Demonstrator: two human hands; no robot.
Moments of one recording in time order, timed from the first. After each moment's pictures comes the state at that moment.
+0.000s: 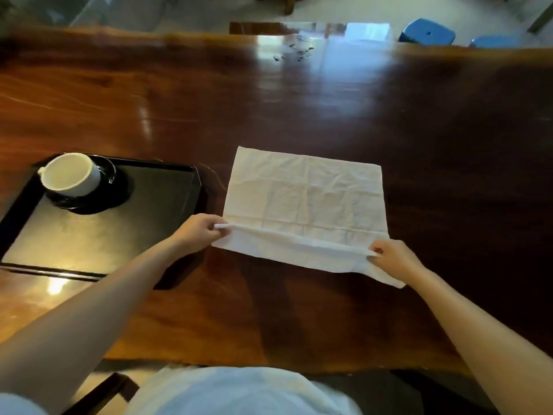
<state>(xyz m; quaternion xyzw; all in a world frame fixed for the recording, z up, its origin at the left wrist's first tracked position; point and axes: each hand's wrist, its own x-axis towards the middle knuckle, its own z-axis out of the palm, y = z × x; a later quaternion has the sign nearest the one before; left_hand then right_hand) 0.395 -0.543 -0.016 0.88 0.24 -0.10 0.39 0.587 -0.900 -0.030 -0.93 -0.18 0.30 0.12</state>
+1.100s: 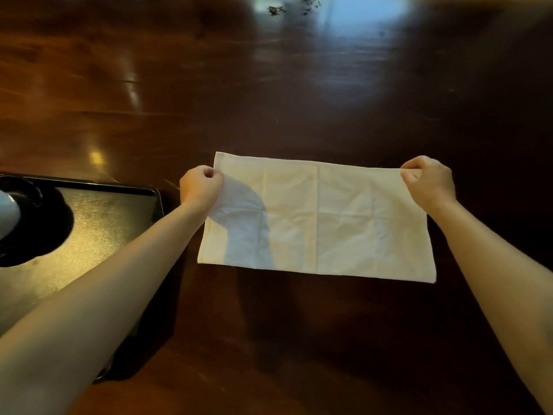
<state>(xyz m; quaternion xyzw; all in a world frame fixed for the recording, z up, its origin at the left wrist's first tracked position) 0.587 -0.478 -0.092 0.76 0.51 0.07 0.40 0.793 -0.791 -0.077 -0.97 -0.10 0.08 0.21</state>
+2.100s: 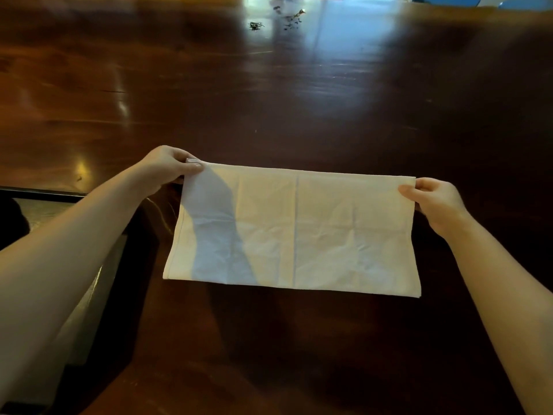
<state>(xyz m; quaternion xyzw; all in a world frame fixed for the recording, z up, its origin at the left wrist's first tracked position) 0.619 -0.438 -0.061 0.79 0.40 -0.07 0.46 0.799 -0.834 -0.076 -0.85 0.03 0.22 0.47</state>
